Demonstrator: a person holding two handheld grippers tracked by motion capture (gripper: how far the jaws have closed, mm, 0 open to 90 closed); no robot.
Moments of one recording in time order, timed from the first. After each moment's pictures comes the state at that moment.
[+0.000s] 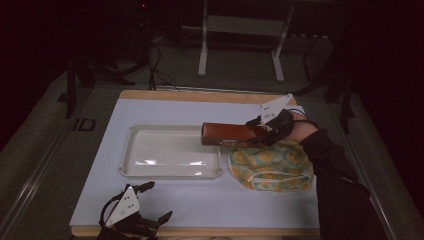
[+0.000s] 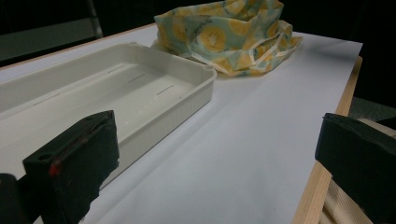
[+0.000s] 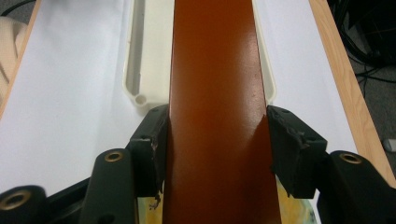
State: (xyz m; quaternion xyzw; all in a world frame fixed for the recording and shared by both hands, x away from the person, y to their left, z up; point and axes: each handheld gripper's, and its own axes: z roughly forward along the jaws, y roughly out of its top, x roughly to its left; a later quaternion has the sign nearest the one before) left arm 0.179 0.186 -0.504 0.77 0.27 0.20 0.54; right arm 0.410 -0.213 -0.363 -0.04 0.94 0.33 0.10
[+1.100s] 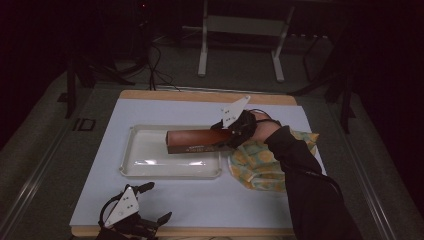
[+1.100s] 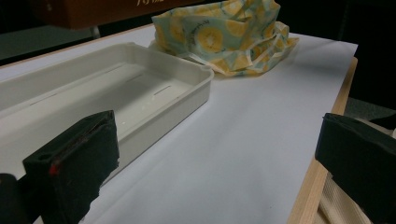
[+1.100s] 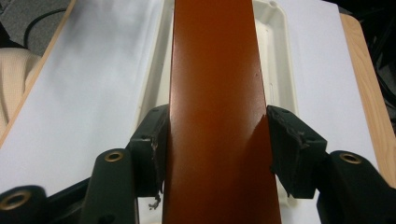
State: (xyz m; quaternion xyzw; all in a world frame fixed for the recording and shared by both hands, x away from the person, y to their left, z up) left arm 0.178 0.188 -0.504 0.77 0.27 0.19 0.55; right arm 0.407 -0.117 -0.375 -0.10 0.93 0.35 0.07
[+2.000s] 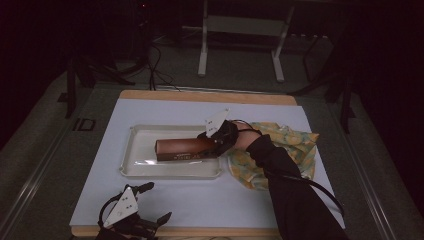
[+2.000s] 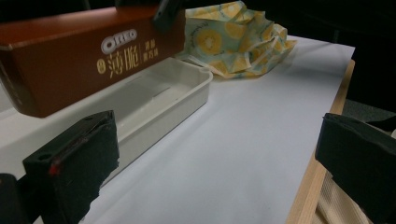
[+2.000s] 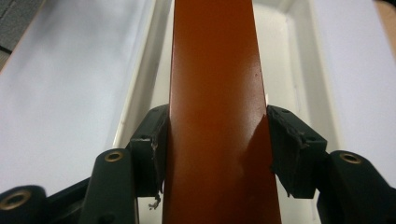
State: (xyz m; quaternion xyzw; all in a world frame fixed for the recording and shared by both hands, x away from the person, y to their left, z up) left arm 0.177 0.188 -0.504 0.77 0.27 0.19 0.55; right arm 0.416 -0.083 -0.433 -0.09 0.93 0.35 0.05
